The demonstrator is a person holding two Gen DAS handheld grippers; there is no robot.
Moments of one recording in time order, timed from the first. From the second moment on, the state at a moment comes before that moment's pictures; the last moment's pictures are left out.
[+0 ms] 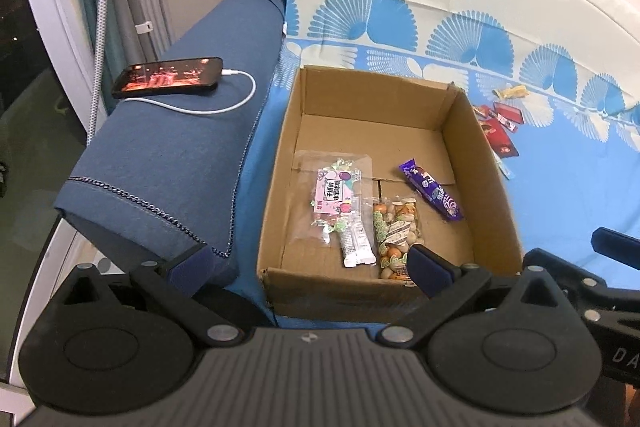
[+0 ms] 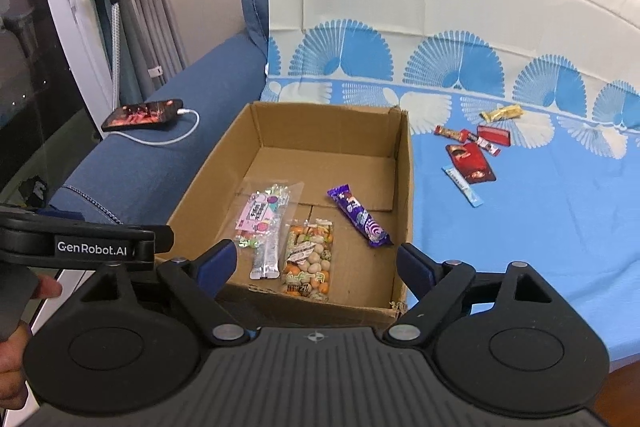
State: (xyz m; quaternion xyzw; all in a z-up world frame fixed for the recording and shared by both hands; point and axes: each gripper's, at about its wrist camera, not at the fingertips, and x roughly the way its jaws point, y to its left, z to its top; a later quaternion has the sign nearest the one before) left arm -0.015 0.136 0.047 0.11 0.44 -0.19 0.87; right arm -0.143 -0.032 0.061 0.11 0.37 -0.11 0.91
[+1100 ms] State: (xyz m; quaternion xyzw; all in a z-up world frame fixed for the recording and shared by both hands) left arm -0.051 0.121 0.057 0.17 0.42 -0.19 0.87; right arm -0.176 -0.041 0.069 0.14 0.34 -0.12 0.92
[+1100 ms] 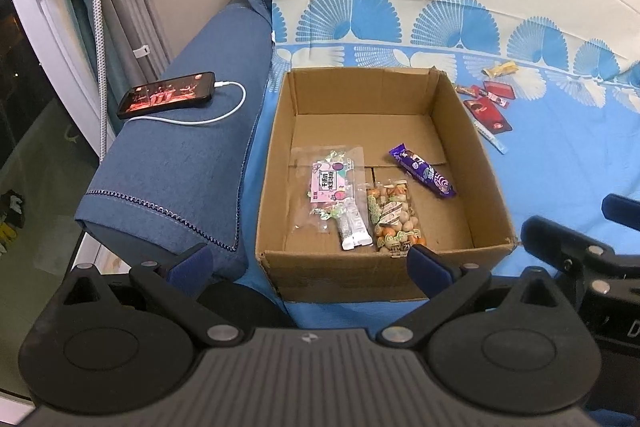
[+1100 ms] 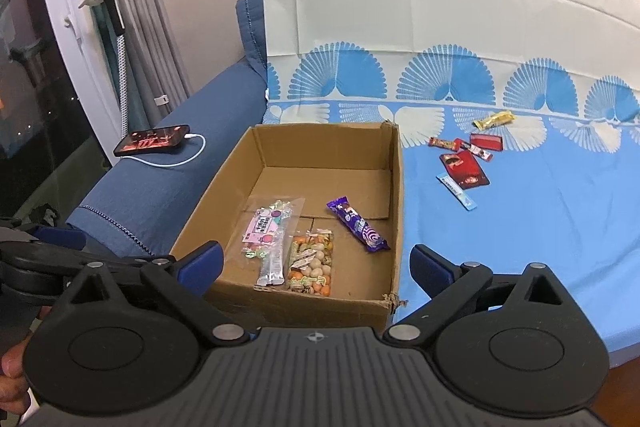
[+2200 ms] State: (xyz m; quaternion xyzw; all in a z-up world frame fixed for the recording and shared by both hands) left arm 0.070 0.027 0.039 0.16 0.48 -0.13 0.86; right arm -0.101 -0.257 -0.021 0.21 0.36 -0.26 0.87
